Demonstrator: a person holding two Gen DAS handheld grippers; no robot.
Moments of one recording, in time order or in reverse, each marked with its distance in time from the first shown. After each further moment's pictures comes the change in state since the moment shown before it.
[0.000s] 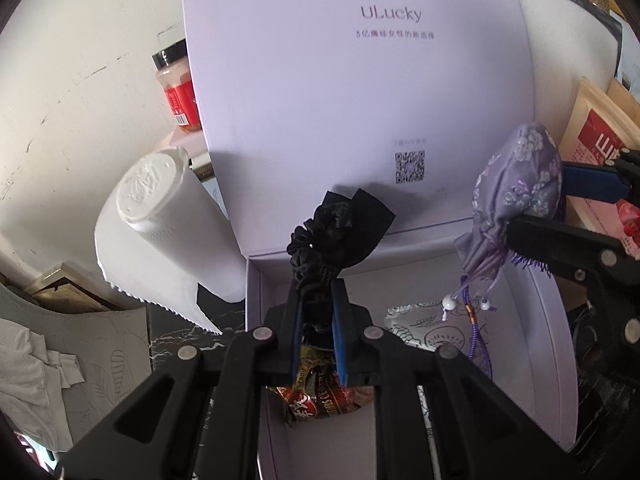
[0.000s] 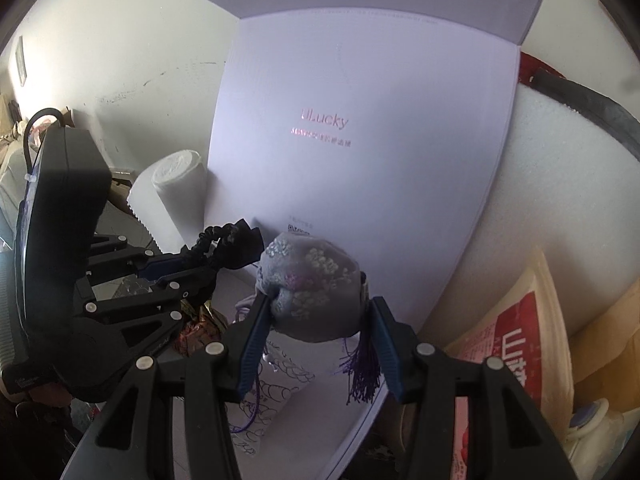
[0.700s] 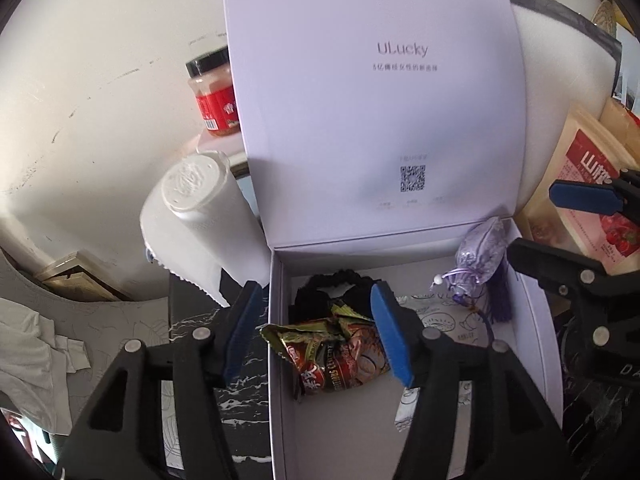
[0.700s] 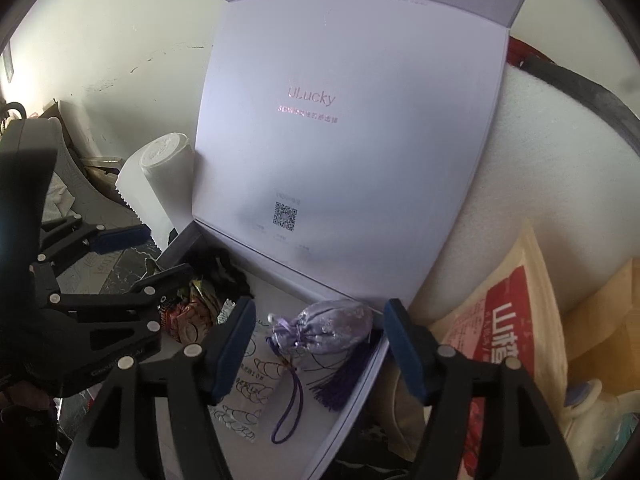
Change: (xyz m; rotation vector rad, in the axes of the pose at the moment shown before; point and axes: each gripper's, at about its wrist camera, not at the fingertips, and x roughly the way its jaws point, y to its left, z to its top) left arm -0.032 0.000 -0.010 -0.046 -0.036 0.044; right arm -0.010 -0.005 -0.009 0.017 0.048 -0.034
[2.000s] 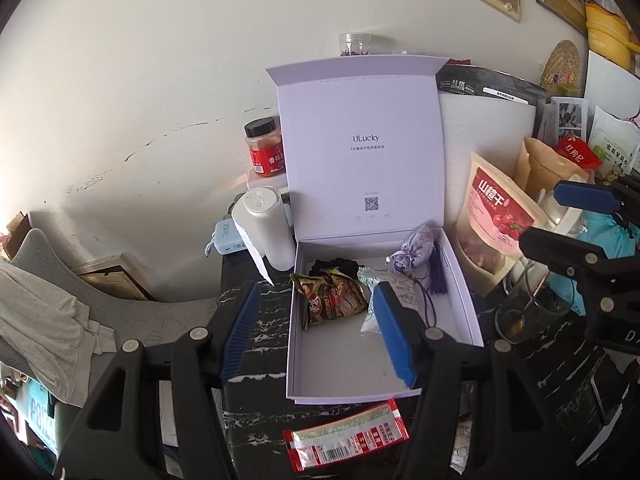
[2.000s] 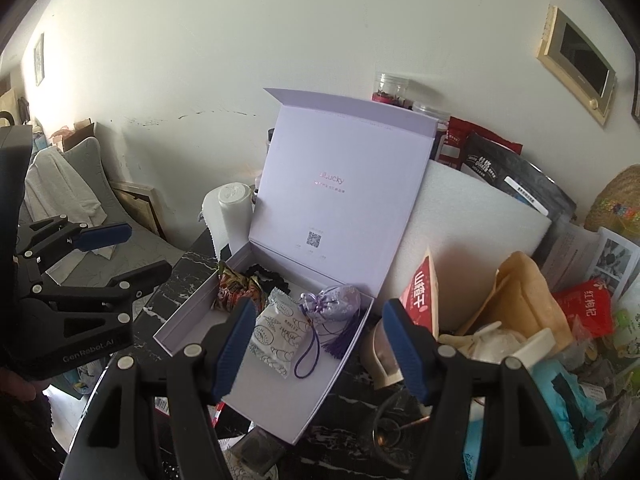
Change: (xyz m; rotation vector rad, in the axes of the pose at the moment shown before) left arm -0.198 -0.005 -0.064 -0.040 -0.169 0.047; right arm -0.161 0.033 -0.040 -0.040 -0.187 -0.025
